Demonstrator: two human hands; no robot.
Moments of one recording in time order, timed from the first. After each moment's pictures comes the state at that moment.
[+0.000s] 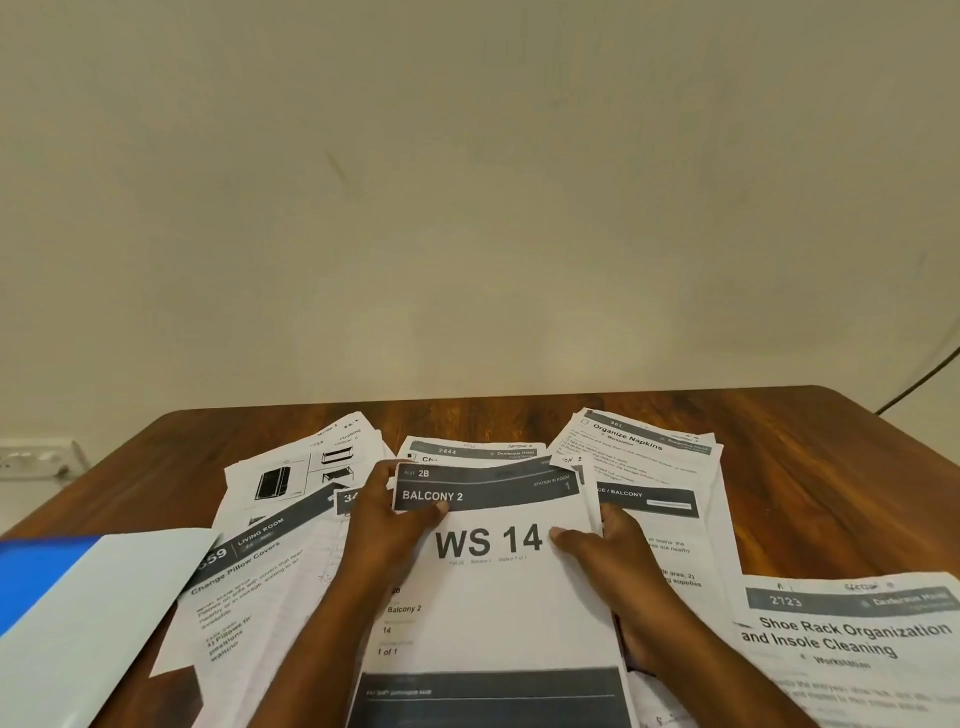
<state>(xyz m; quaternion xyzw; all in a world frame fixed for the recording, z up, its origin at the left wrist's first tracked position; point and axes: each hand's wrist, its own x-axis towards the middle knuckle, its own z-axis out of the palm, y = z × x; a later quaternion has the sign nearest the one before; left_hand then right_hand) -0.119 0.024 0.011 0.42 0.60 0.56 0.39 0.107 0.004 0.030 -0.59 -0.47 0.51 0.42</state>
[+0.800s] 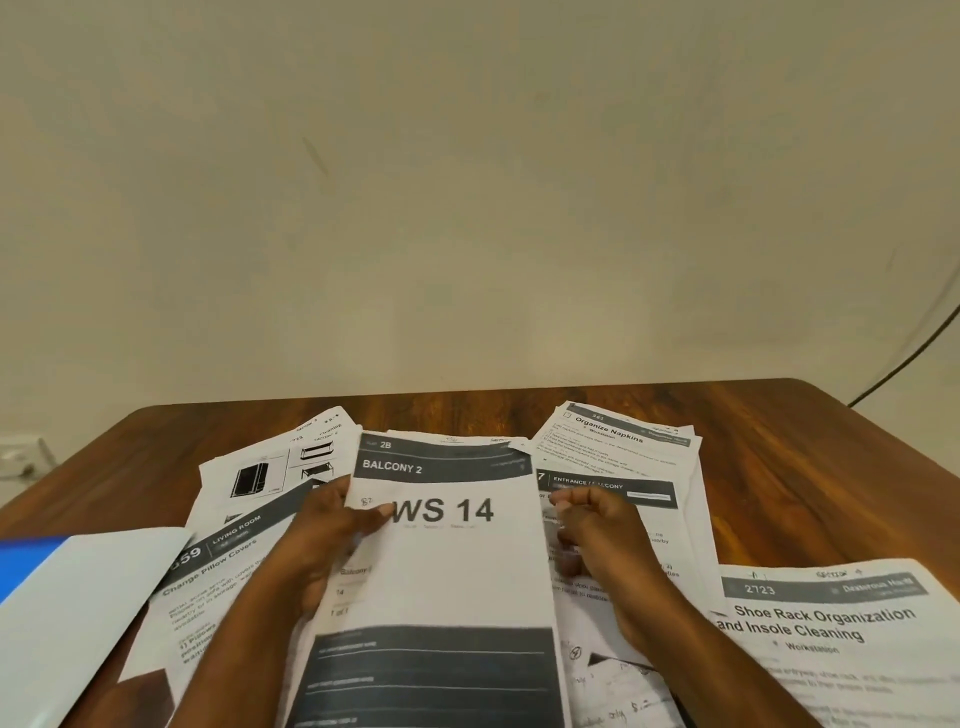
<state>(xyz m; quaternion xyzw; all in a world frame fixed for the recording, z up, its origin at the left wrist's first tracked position) -0.157 0.009 0.029 0.39 0.59 0.48 0.52 0.122 0.013 0.030 -0.59 -0.47 0.48 0.44</state>
